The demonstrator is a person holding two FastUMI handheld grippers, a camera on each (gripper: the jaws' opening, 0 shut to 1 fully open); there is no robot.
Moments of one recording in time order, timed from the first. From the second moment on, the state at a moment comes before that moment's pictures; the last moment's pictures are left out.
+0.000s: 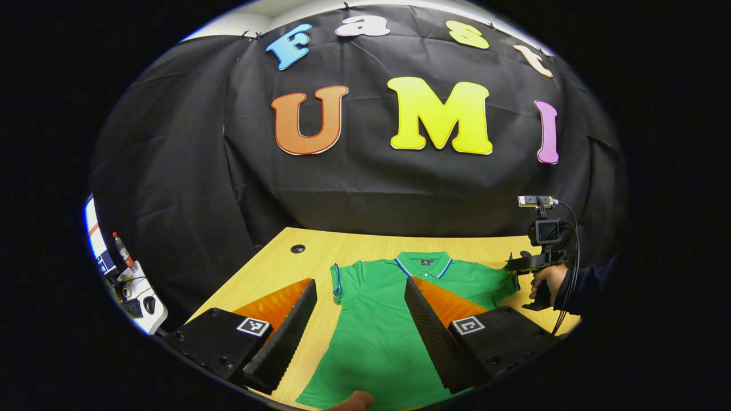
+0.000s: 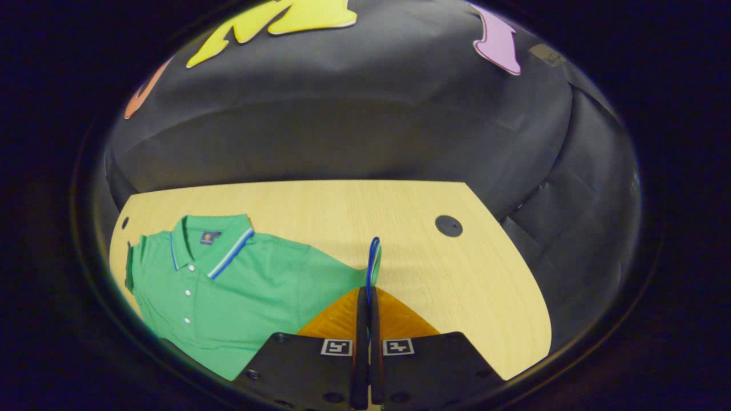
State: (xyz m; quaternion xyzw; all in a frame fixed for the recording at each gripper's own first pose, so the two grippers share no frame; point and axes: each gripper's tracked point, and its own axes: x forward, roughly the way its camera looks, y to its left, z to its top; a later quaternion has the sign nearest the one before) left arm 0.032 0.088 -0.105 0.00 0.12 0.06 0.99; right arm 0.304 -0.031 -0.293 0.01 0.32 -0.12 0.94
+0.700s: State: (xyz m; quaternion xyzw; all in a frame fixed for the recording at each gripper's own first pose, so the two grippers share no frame) left arm -0.004 0.136 -0.102 -0.01 0.11 0.10 0.99; right arm 0.307 0.143 -0.287 -0.04 0.31 0.02 0.95
